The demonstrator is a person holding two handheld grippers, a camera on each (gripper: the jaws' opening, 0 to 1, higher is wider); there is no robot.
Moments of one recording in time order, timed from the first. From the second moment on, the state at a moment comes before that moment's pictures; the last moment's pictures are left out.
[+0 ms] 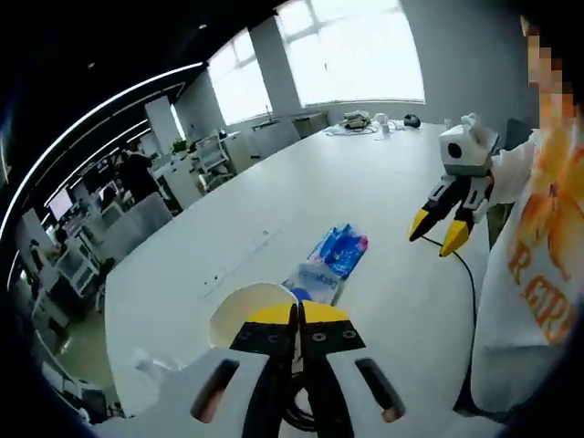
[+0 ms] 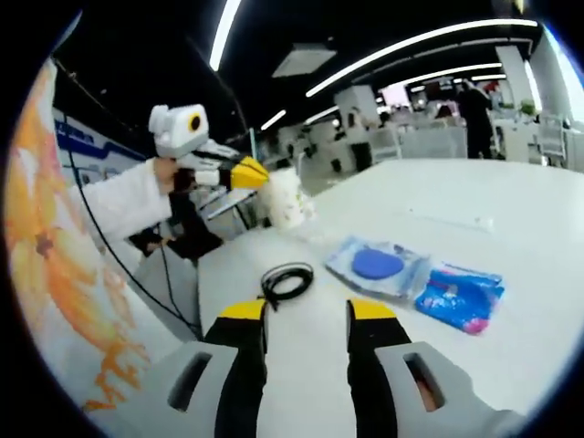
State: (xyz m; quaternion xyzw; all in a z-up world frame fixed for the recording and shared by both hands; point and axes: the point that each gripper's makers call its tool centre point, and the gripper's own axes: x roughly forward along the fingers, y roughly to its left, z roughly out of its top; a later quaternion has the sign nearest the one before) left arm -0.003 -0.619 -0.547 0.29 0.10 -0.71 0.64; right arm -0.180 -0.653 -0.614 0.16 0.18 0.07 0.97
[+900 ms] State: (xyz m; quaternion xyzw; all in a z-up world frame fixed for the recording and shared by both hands) left arm 0.090 -0.657 -0.617 0.27 0.14 -0.63 0.71; right arm -0.189 -0.668 -0.630 0.18 0.21 0.03 0.96
